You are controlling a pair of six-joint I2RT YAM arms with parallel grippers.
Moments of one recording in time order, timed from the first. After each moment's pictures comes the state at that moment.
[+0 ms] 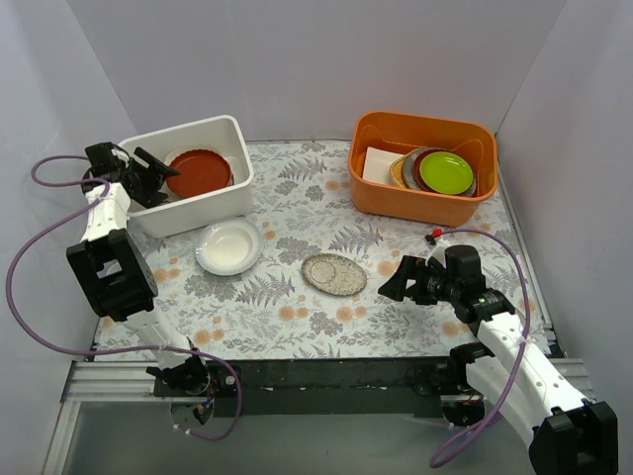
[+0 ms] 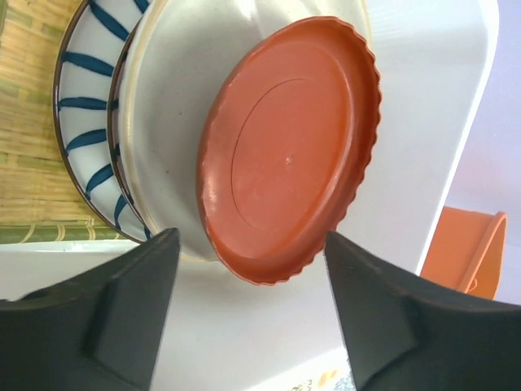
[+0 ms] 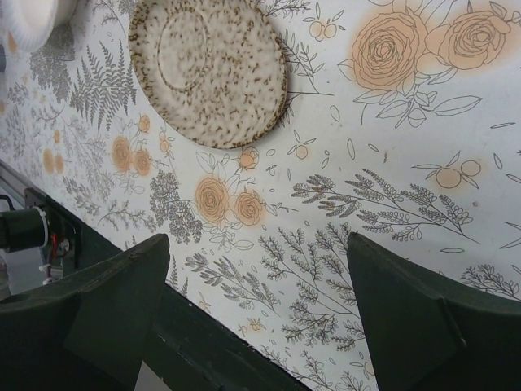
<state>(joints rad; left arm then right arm) 0.40 1.79 1.47 -0.46 0.44 -0.66 0.29 0.74 0.40 -0.37 -0.46 0.49</state>
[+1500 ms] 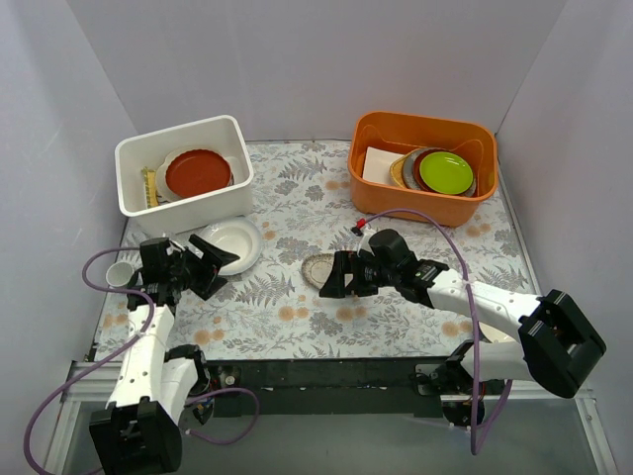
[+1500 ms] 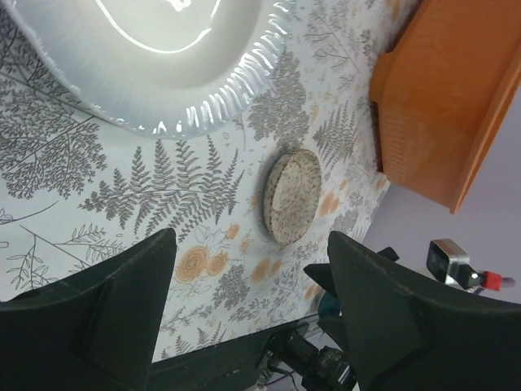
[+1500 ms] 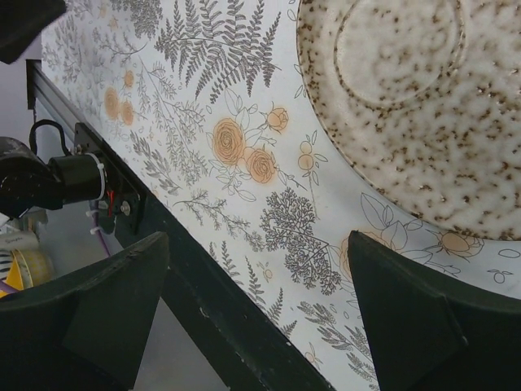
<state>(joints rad) 0.16 0.81 0.55 -0.50 0.51 -0.90 0.79 1.26 0.64 -0.05 -0.36 0.70</state>
